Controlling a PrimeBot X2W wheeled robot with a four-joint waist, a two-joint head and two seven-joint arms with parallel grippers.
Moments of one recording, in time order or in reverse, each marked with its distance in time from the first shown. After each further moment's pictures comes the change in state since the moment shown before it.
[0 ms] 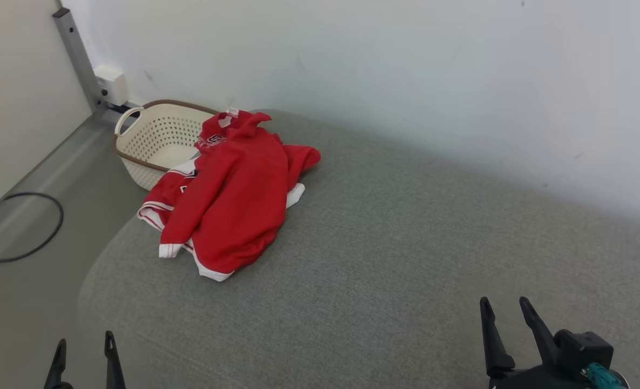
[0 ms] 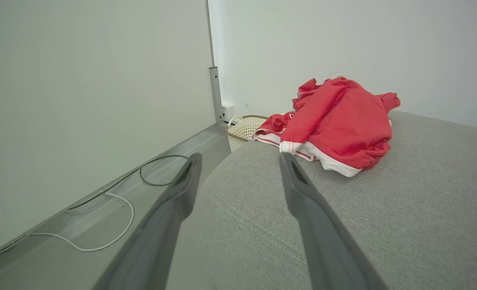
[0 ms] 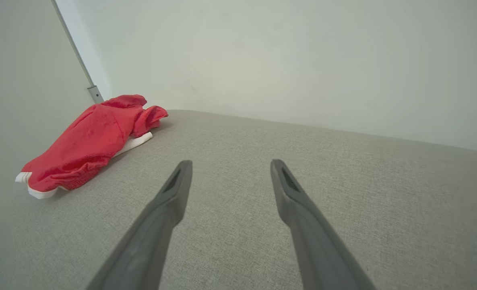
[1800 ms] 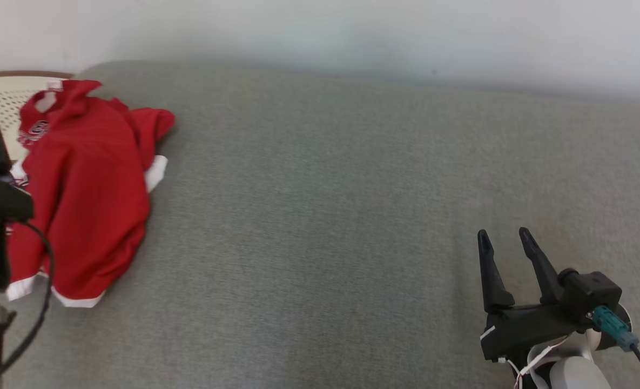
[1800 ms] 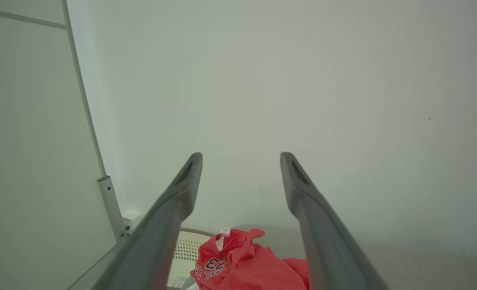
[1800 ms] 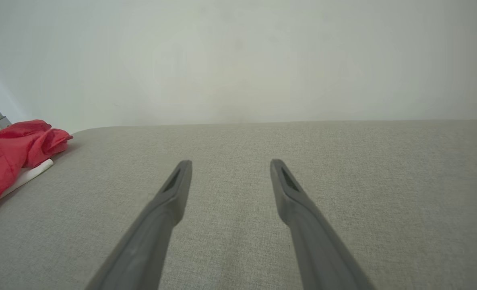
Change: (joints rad) left arm -0.709 0.180 0.046 0.241 -0.136 -0.187 0.039; right arm -0.176 -0.042 0.046 -0.003 0.025 0.000 -0.016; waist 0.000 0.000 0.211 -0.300
